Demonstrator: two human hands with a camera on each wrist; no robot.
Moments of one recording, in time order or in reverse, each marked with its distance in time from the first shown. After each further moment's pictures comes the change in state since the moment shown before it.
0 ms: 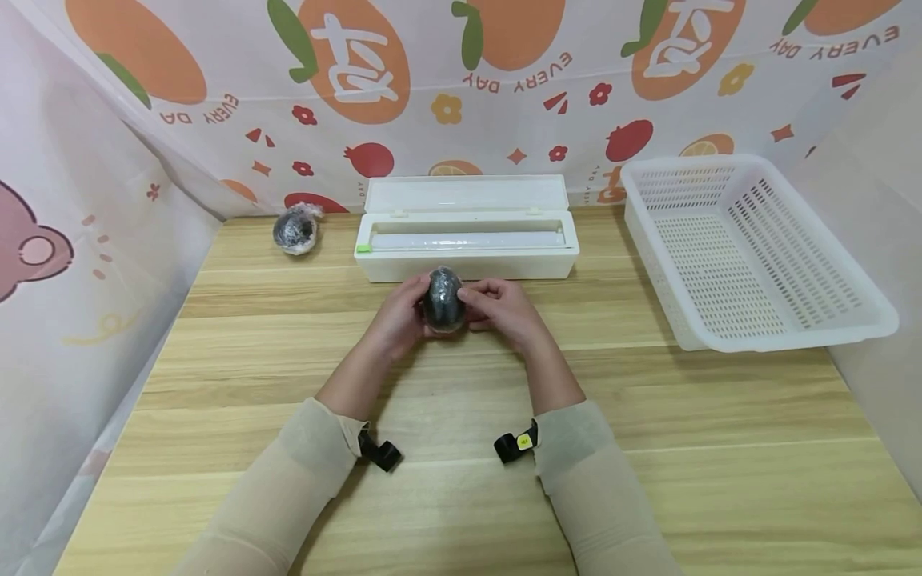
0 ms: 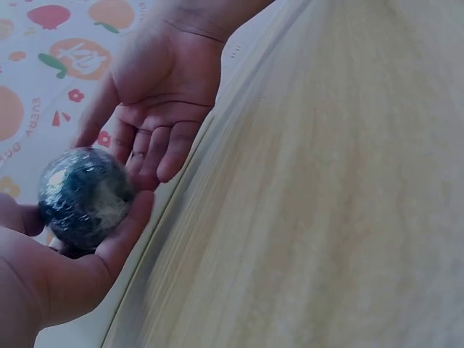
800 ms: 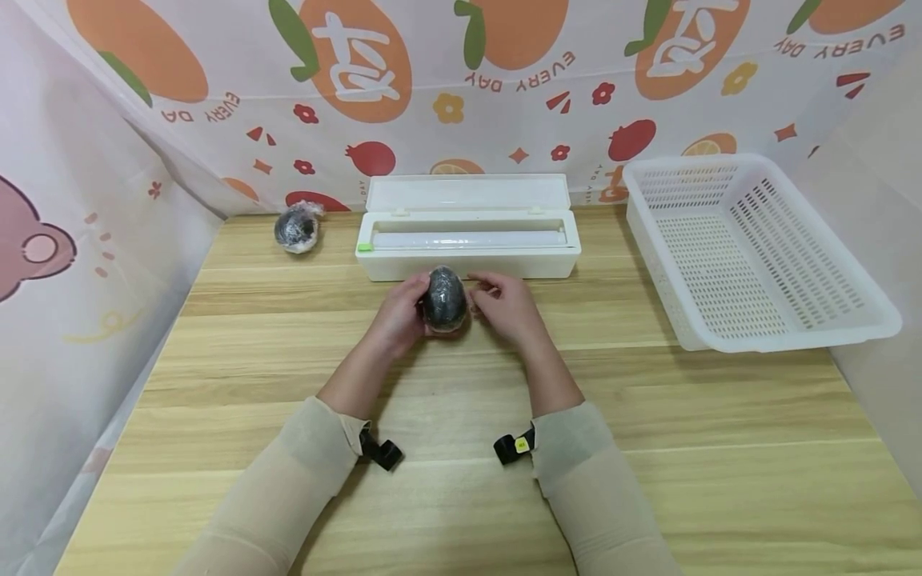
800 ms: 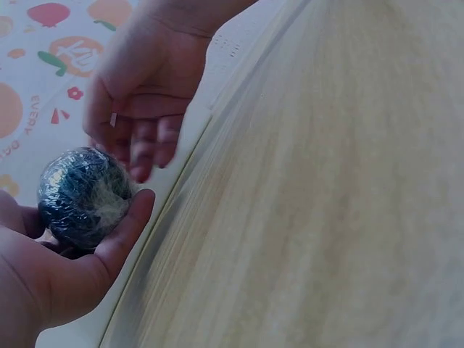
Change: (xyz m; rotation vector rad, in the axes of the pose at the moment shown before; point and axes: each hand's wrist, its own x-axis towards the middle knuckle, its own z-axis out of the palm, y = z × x) left_hand 0.000 -0.001 -0.001 0.049 0.028 0.030; right_hand -0.003 -0.006 0.003 -0.468 0.132 -0.233
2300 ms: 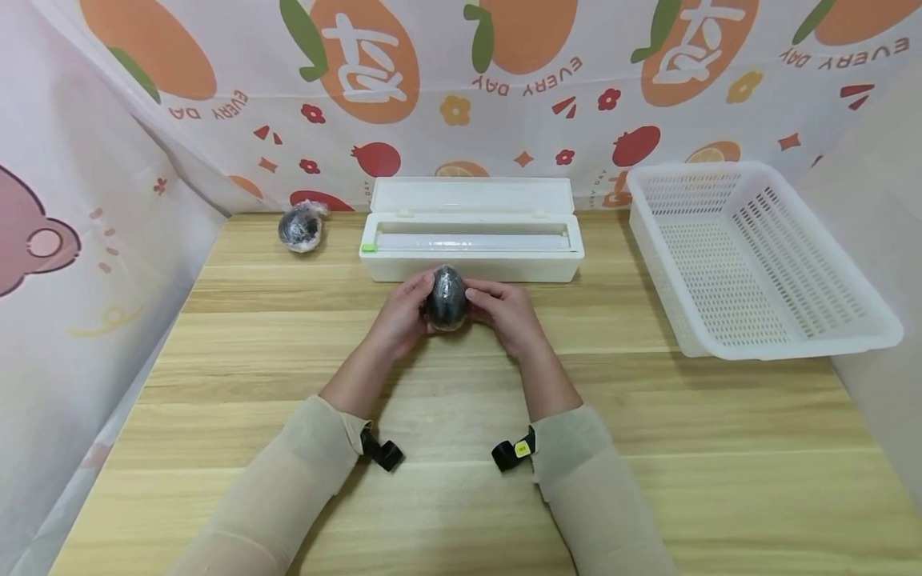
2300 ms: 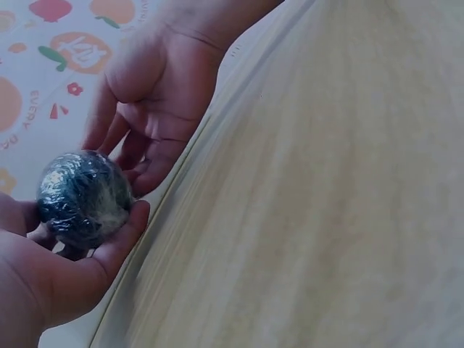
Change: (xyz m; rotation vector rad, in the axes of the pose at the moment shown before) left_hand 0.004 -0.003 -0.004 -0.021 0.012 0.026; right_hand 0.001 0.006 0.012 0.605 -0.038 0.182
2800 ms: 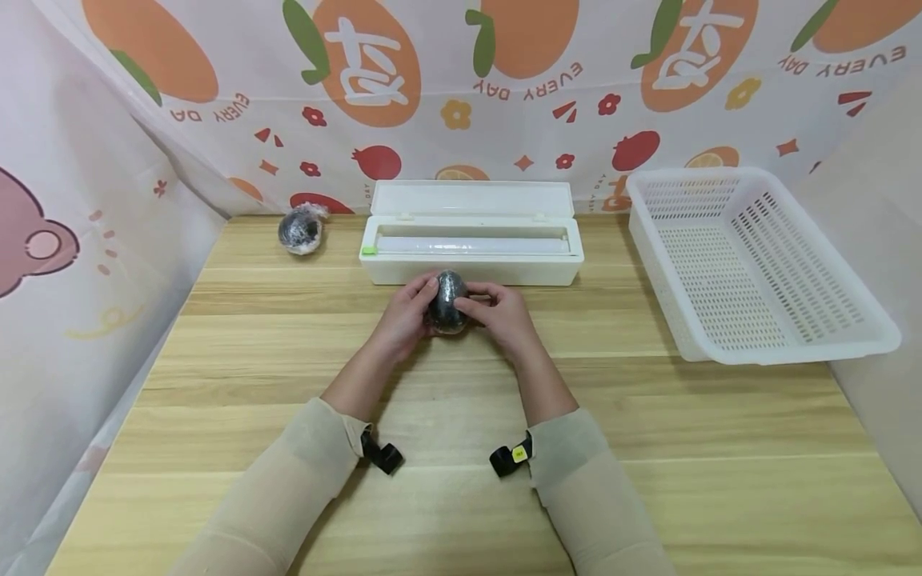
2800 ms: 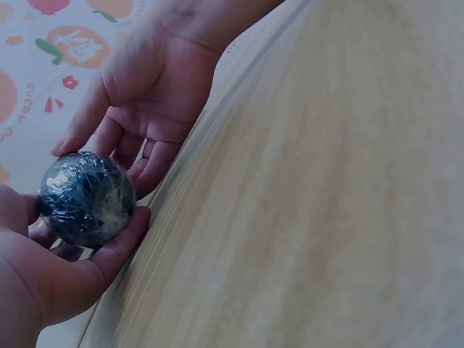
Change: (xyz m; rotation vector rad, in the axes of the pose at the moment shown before) left_hand 0.001 -0.005 0.001 0.106 0.008 0.053; right_hand 0.000 0.005 0.003 -0.199 0.033 -0.043
